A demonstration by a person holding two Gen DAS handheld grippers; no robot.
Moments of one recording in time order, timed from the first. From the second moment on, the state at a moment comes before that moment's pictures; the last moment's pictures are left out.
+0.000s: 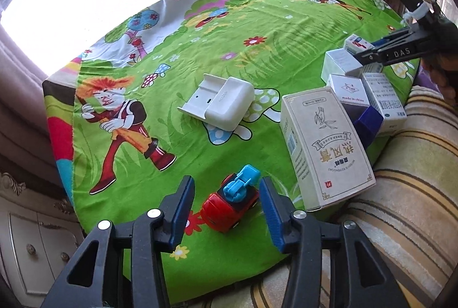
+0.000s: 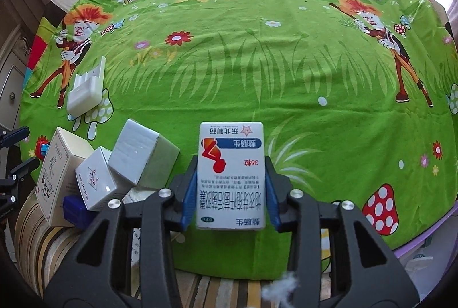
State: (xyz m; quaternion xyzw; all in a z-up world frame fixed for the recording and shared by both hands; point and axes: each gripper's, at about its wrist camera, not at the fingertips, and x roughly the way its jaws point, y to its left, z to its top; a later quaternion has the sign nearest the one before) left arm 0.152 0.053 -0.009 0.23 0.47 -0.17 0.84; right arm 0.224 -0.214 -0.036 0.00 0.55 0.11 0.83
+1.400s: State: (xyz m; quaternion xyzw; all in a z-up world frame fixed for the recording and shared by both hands) left arm 0.152 0.020 0.046 0.19 0.47 -0.20 0.84; right arm 0.150 -0.271 0.012 0.03 0.48 0.11 0.87
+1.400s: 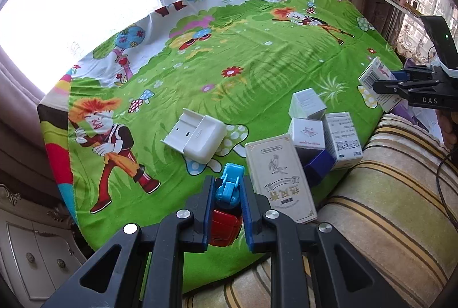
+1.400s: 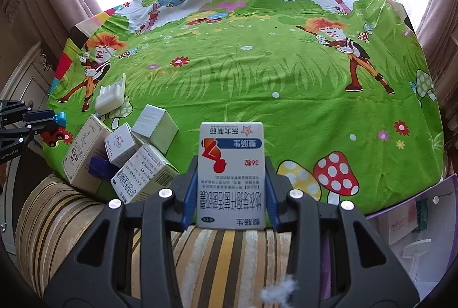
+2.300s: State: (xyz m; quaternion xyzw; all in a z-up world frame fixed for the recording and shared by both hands) left arm 0.095 -0.207 0.069 0.23 0.42 -0.37 0.80; right arm 0.031 -0.467 0.014 0.10 0.47 -0.05 0.87
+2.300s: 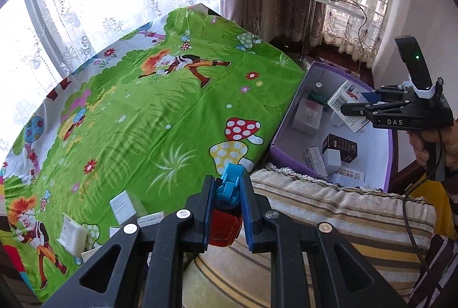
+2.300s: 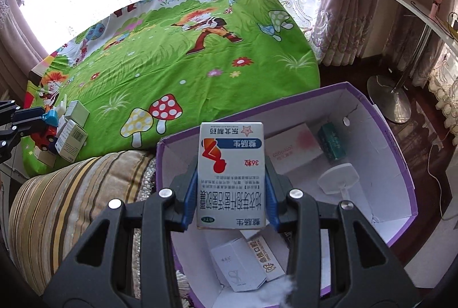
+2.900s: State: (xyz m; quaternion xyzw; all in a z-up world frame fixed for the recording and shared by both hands) left arm 0.087 -0.360 -0.005 0.27 0.47 -0.41 0.73; right arm -0.009 -0.536 -0.024 0.13 0.49 -0.12 0.86
